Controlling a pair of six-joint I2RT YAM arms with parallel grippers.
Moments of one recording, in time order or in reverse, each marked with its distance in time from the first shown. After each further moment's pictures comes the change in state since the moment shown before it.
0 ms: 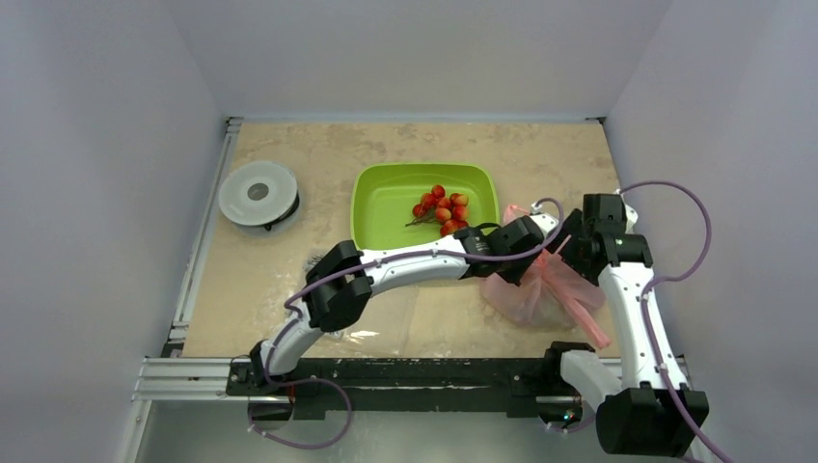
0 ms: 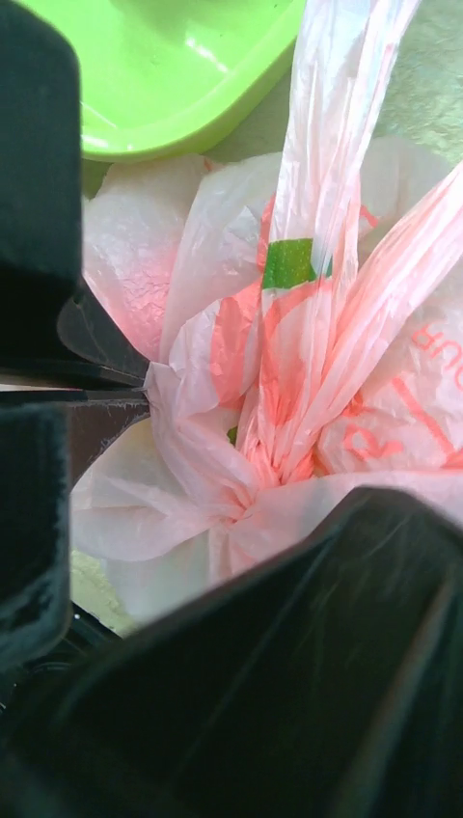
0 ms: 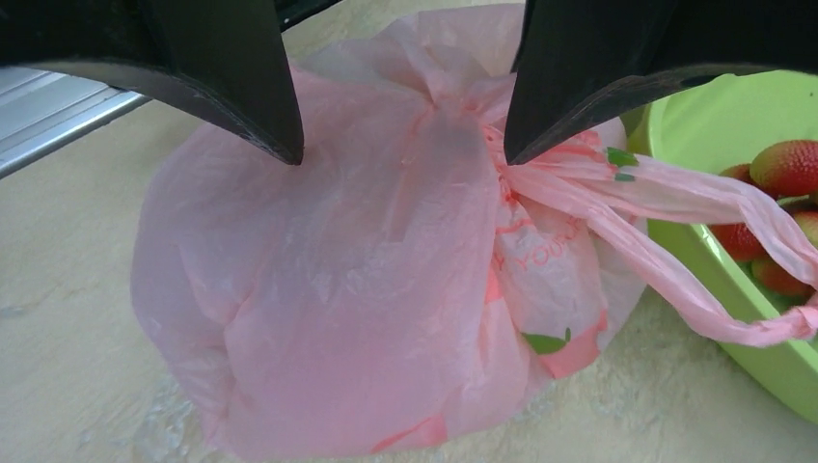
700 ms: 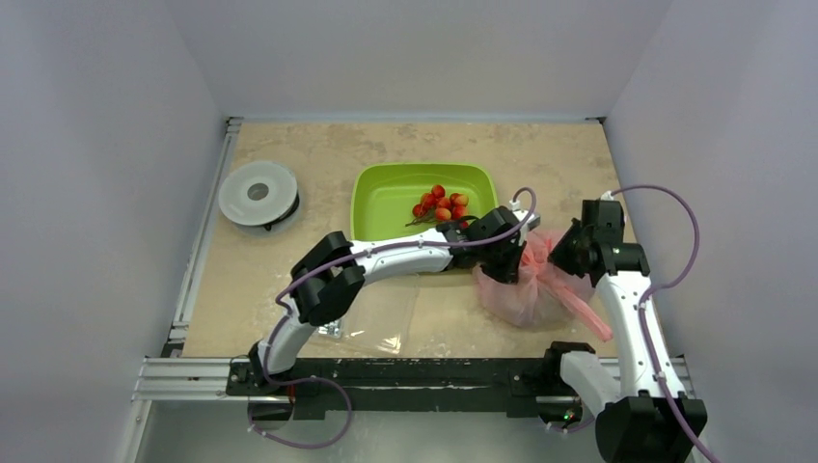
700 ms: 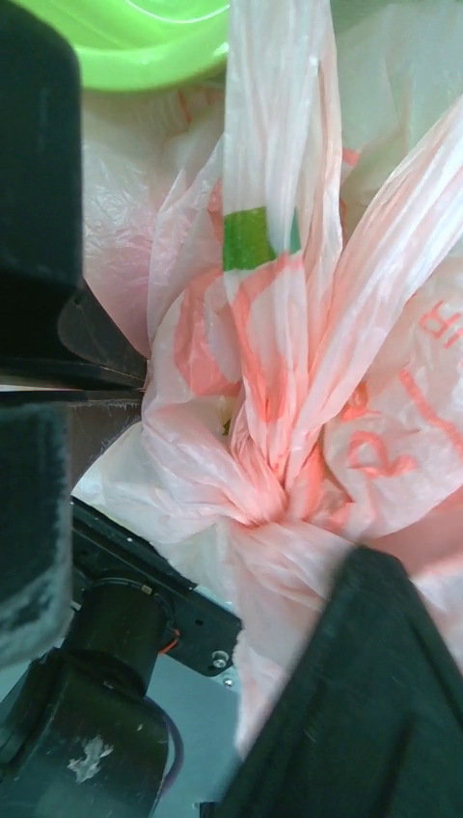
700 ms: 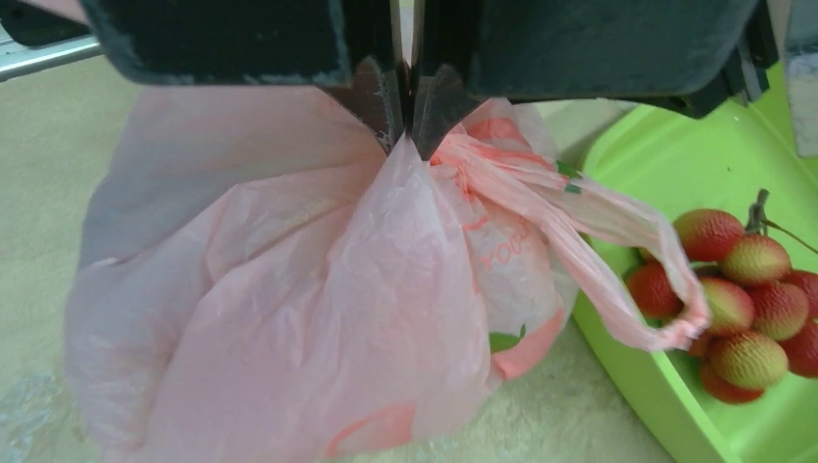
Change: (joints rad) left arm 0.085 -0.055 -0.175 0.133 0.295 -0.151; right arm 0.000 -0.049 -0.106 0.113 -0.196 0.000
